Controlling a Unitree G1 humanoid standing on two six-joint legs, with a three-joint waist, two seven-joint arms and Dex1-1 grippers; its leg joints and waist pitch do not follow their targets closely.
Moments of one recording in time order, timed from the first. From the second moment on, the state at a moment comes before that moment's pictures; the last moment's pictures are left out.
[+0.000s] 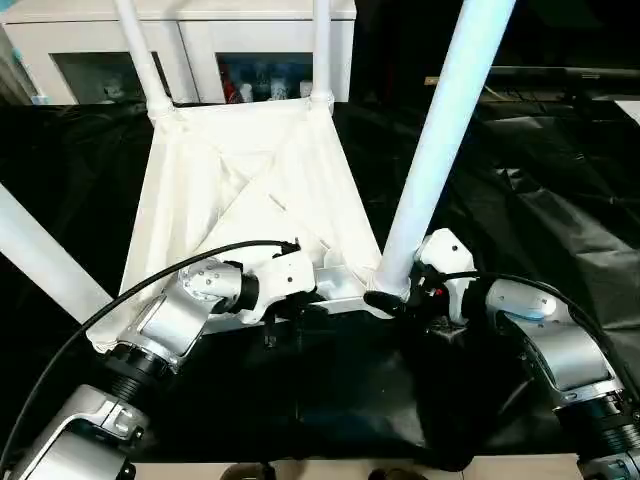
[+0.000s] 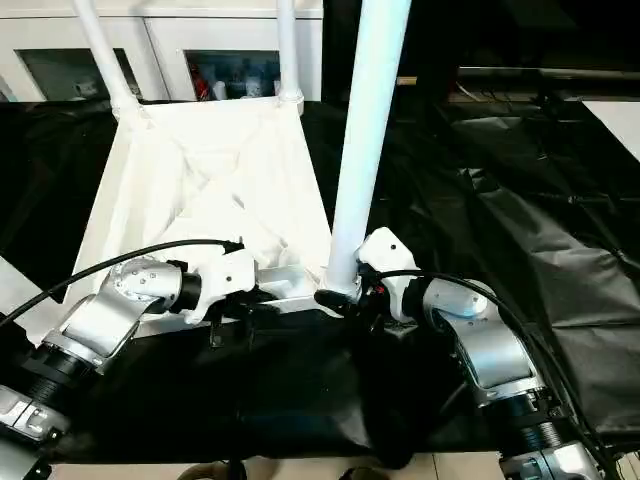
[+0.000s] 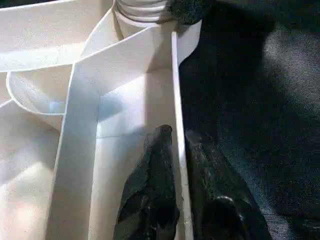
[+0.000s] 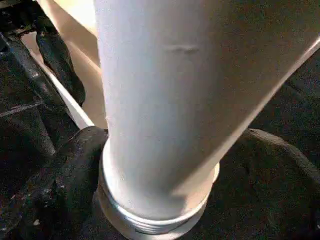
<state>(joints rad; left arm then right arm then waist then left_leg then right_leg) -0.54 0.42 -0.38 0.36 0.09 0.15 -1.10 -0.35 -0.44 0.19 0.14 0.11 0.27 0.82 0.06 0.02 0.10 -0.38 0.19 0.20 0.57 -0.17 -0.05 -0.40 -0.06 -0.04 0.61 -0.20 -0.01</state>
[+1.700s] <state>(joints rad) -0.60 0.21 -0.31 0.45 0.11 0.26 -0.85 -0.41 -0.12 0.04 0.32 0.08 0.28 0.31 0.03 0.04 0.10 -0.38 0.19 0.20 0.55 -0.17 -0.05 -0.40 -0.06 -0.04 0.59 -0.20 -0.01</state>
